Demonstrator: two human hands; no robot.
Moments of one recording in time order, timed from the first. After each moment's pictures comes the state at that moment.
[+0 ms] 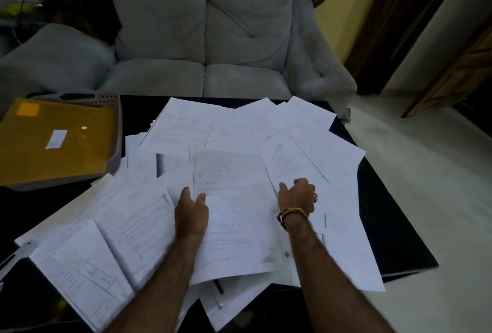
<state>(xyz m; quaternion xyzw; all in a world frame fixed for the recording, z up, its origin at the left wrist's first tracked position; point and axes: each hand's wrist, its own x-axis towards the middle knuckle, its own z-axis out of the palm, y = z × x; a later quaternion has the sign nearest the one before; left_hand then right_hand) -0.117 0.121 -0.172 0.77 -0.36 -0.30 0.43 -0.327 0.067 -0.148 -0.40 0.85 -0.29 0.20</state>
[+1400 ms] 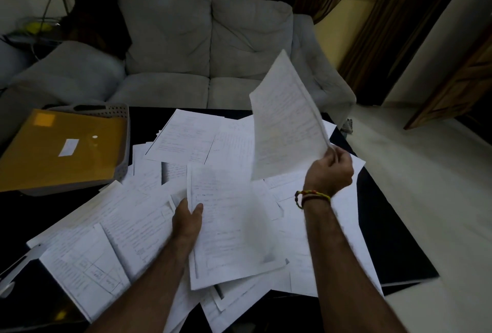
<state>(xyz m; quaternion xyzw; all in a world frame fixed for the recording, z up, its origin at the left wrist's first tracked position) -0.098 0.123 -0.176 0.74 -0.34 -0.36 0.44 -0.336 0.058 -0.033 -0.28 0.67 -0.69 0.06</state>
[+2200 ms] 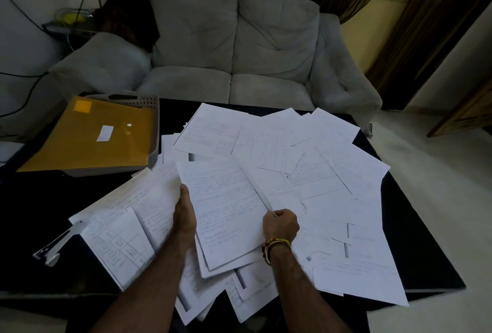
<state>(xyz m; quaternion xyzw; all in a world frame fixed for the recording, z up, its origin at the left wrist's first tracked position) -0.035 0.141 -0.198 0.68 -0.22 -0.44 0.54 -0.230 0.135 -0.154 -0.33 0.81 -0.36 0.32</state>
